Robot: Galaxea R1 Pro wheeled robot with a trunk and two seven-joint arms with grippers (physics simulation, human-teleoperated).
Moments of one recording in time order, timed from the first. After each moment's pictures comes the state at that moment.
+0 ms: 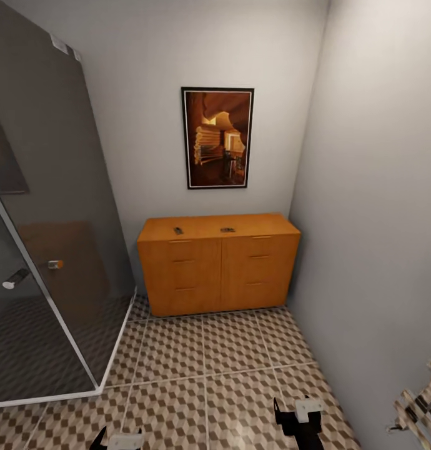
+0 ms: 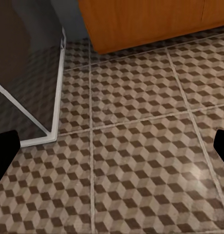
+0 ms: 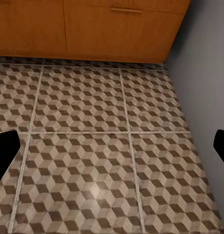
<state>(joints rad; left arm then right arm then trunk) -0.40 0.00 -0.27 0.07 0.04 -0.78 0.29 -0.47 0.01 0.48 -0.02 -0.31 -0.67 -0.16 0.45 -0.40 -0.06</state>
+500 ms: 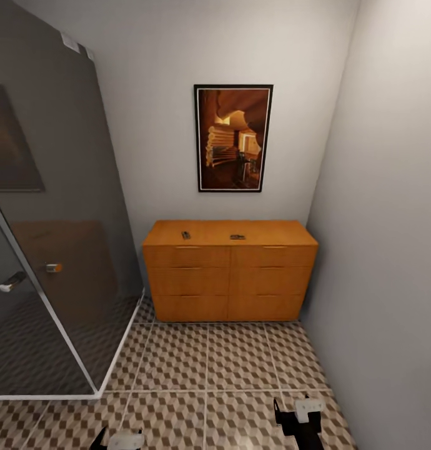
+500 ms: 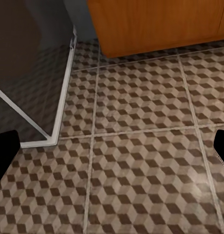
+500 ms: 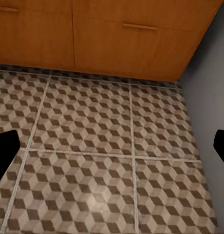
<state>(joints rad) -0.40 0.00 -0.27 0.07 0.04 -0.78 0.29 -0.47 0.01 0.48 -0.02 -0.31 -0.67 -0.16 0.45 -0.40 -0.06</state>
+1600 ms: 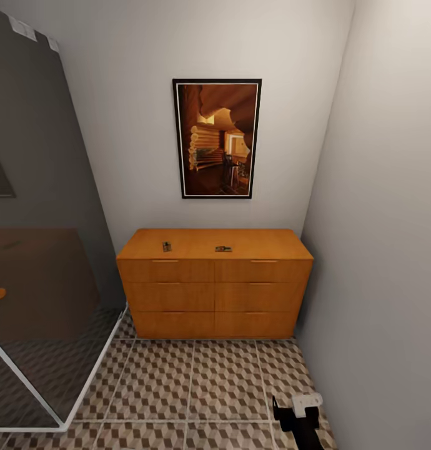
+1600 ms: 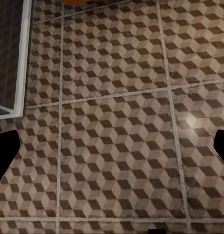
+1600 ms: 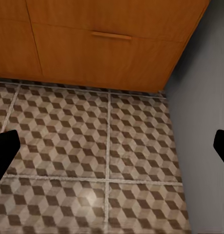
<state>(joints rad) -0.40 -0.05 -0.27 0.07 0.04 -0.45 0.28 -0.47 0.01 0.48 -0.07 -0.30 -0.57 -0.19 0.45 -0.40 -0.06</state>
